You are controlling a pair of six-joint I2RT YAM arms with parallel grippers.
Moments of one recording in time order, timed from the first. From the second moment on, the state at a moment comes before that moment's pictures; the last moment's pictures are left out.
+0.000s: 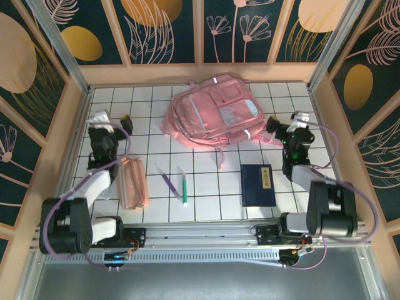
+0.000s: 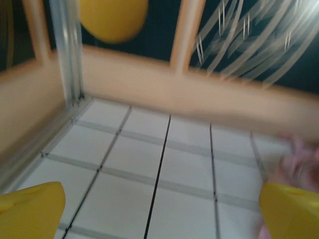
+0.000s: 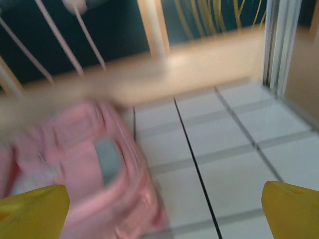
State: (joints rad) left arm 0.00 1.20 0.58 0.48 -0.16 -0.27; right arm -0.04 1.27 0.49 0.68 -0.02 0.23
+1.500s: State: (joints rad) left arm -0.56 1.76 1.26 -0.28 0.01 -0.48; right arm 0.26 1.53 0.87 -0.24 -0.26 1.07
